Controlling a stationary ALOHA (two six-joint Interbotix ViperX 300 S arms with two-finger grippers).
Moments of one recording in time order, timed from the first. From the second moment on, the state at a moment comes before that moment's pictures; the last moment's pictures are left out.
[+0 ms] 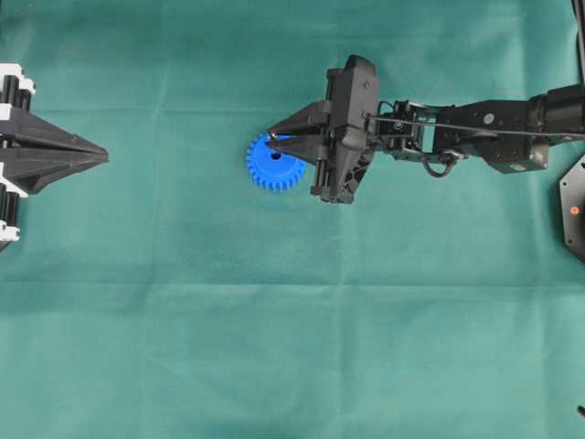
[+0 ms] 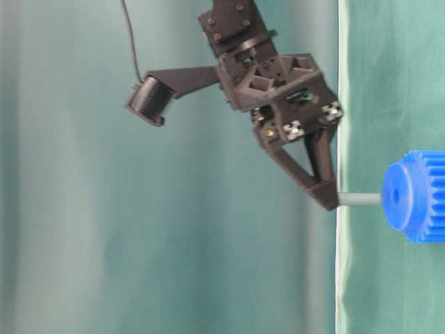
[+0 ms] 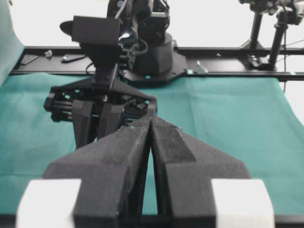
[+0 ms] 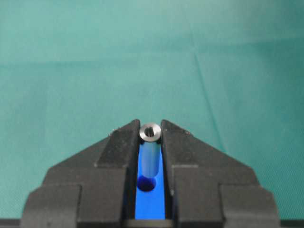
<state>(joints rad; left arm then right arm) 0.00 -0.96 1.17 0.01 -0.23 -0.01 -0.14 0.15 0.70 0.02 -0.45 -0.05</state>
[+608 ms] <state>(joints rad) 0.00 -0.96 1.17 0.01 -0.23 -0.01 -0.14 0.19 0.72 0.05 -0.48 -0.05</state>
